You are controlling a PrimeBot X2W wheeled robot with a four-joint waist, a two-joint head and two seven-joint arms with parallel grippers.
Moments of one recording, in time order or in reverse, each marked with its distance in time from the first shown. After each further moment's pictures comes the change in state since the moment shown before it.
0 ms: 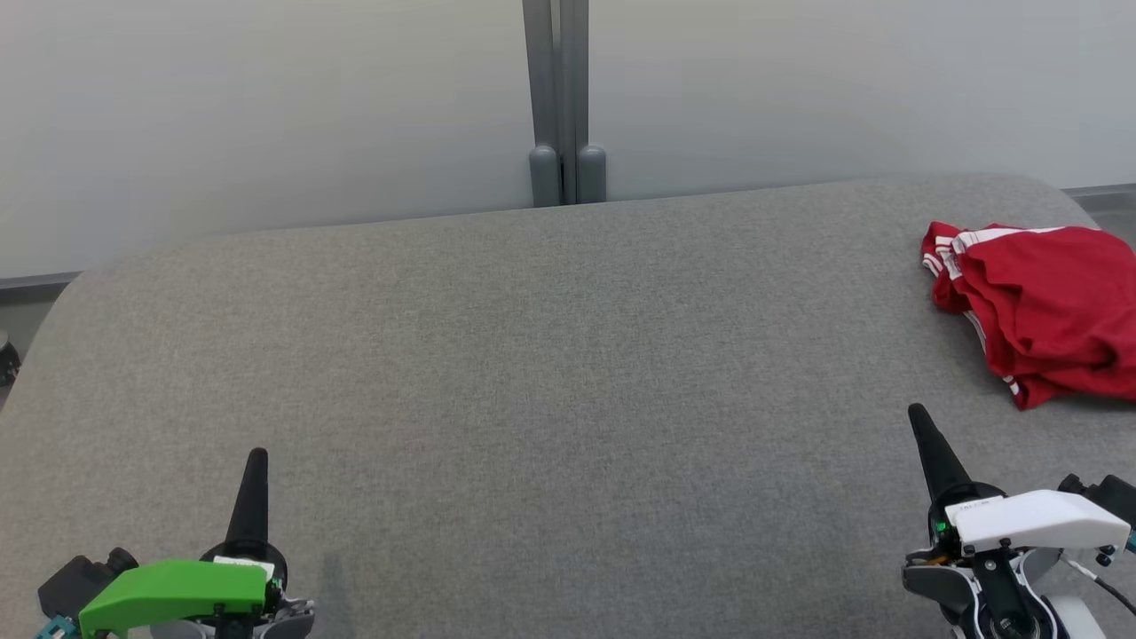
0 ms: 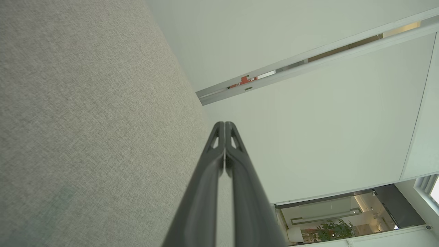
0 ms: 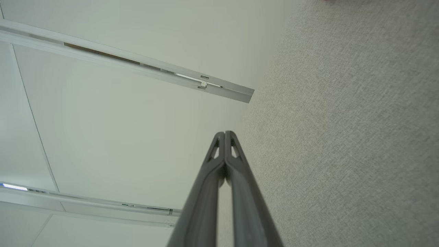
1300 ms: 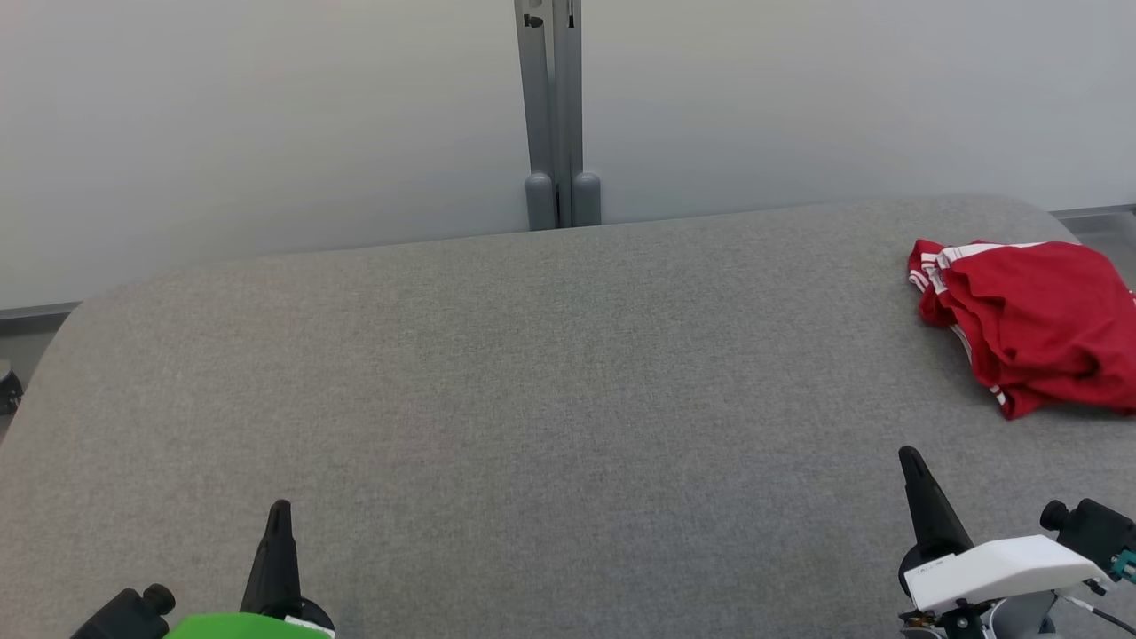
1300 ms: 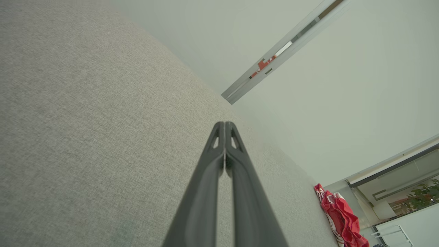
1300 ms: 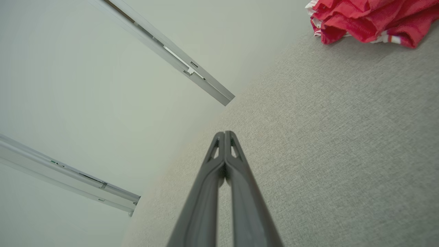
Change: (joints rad) left arm 0.123 -0.021 -0.045 -0.064 0.430 0.043 -0.089; right arm 0.091 -0.014 0.053 -0.033 -0.405 0.000 -0.088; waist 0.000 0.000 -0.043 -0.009
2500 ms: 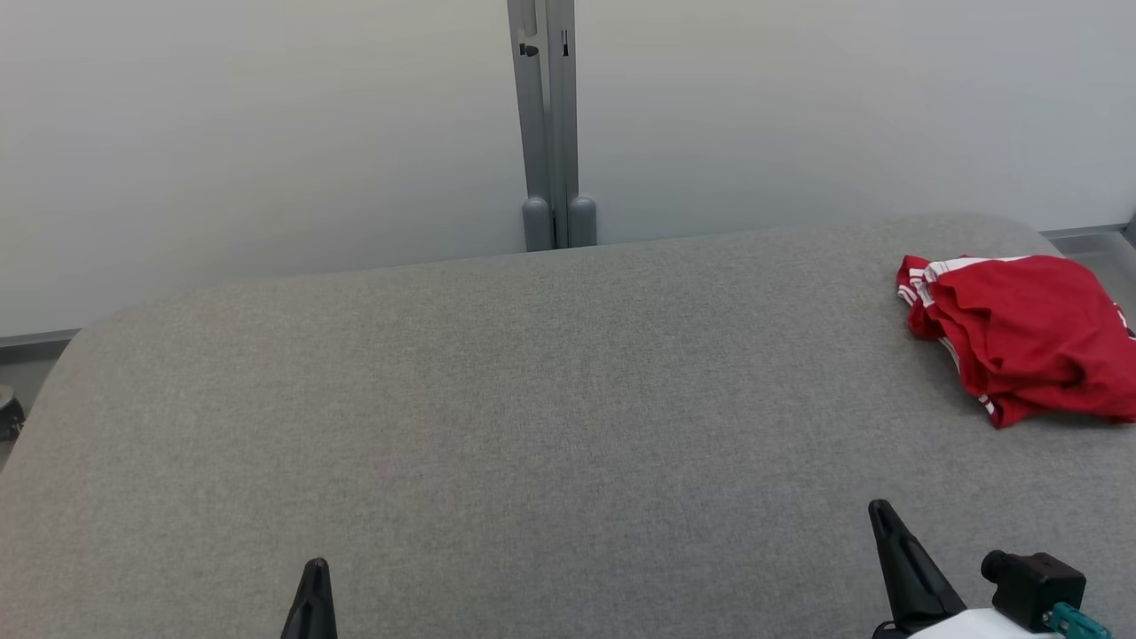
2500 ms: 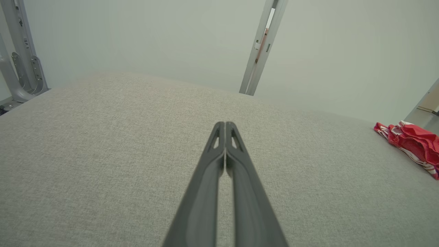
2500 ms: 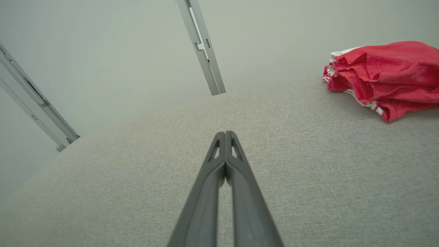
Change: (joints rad) left arm 0.166 -0.030 -0.053 -0.091 0.580 0.054 -0.107; right arm 0.121 -0.013 0.068 -0.046 -0.544 0.001 -0.114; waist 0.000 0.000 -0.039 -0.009
